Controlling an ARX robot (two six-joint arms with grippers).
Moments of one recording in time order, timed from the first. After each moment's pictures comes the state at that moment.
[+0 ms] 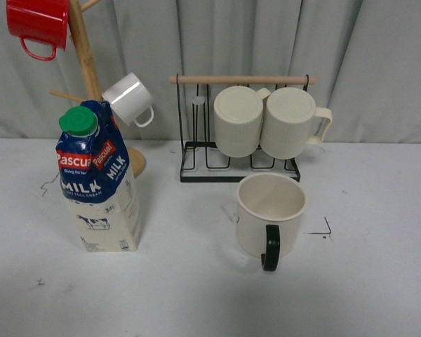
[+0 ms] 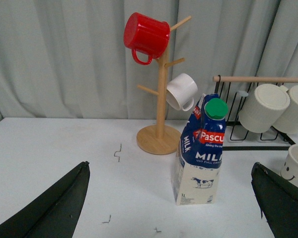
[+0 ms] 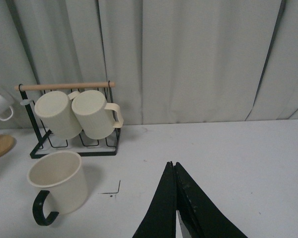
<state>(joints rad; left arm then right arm) 0.00 0.01 0.01 0.00 0.00 -0.02 0.00 0.17 0.01 0.17 0.00 0.01</state>
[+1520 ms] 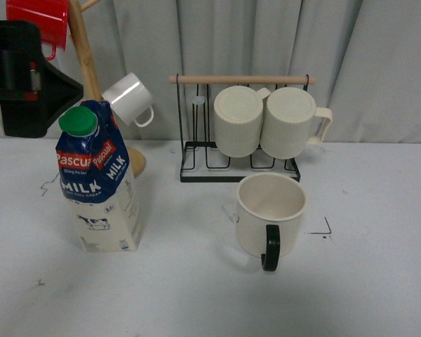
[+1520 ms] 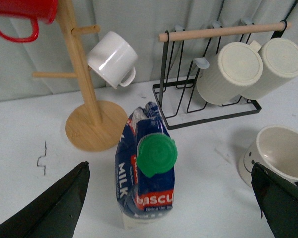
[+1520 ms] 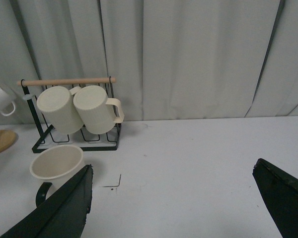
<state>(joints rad) -0.18 1.28 0.63 0.29 0.06 0.00 0.00 0.00 0.01 0.00 0.00 0.00</state>
